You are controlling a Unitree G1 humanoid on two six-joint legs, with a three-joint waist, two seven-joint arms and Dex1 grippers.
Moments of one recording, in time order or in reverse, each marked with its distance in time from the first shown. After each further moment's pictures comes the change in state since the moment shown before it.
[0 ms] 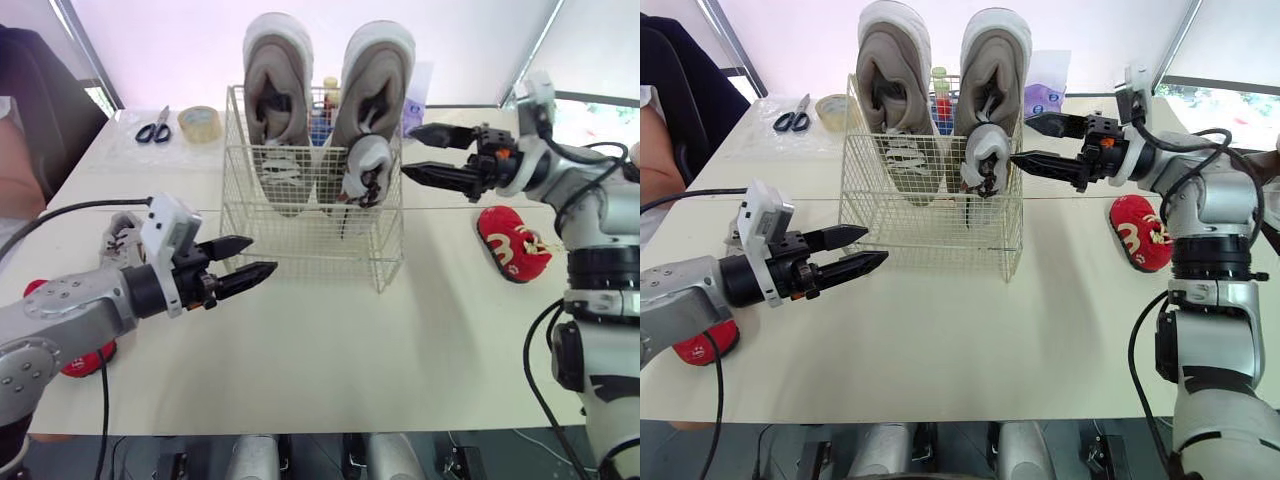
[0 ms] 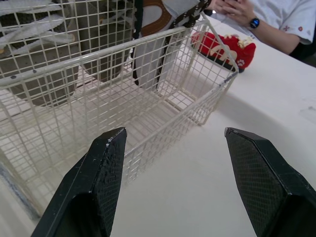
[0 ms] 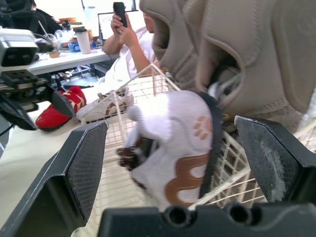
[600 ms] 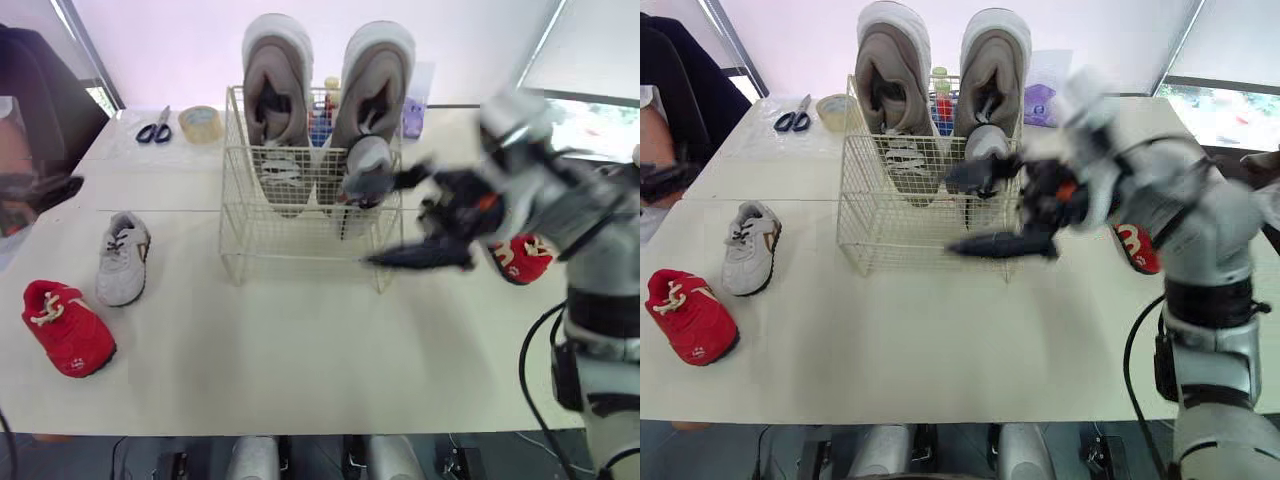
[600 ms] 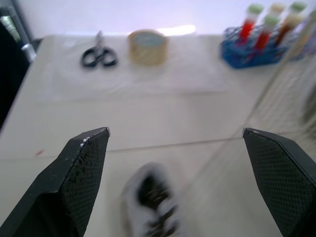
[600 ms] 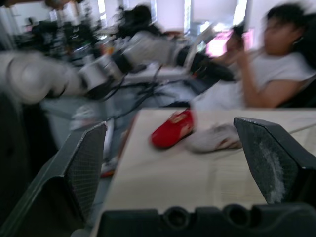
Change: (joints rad) left arm -0.164 0.327 0.098 1.025 0.461 -0.185 -0.278; right arm 0.148 0.045 0.177 -0.600 0.328 0.289 -0.050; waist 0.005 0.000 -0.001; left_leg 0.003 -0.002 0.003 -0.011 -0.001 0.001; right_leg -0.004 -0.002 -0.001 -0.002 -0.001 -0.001
